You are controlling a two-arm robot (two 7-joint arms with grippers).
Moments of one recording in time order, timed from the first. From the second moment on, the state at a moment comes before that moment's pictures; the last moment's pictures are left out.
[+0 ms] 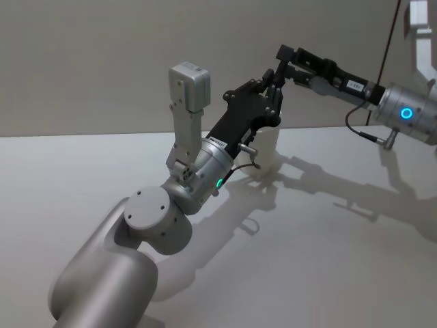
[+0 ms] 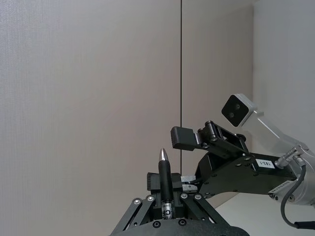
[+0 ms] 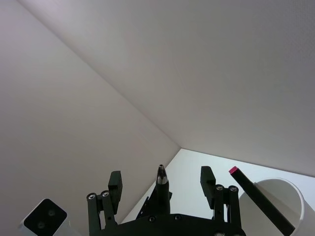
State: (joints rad) left arm -0.50 0.05 0.42 -1.15 -0.40 -0.30 -0.35; right arm 0.82 0.19 -0.23 -0.79 0.88 0.64 0.97
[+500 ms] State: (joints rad) left arm -0.50 0.05 0.42 -1.15 -0.40 -0.30 -0.35; right arm 0.83 0.19 -0.24 -0.78 0.89 0.63 0.96
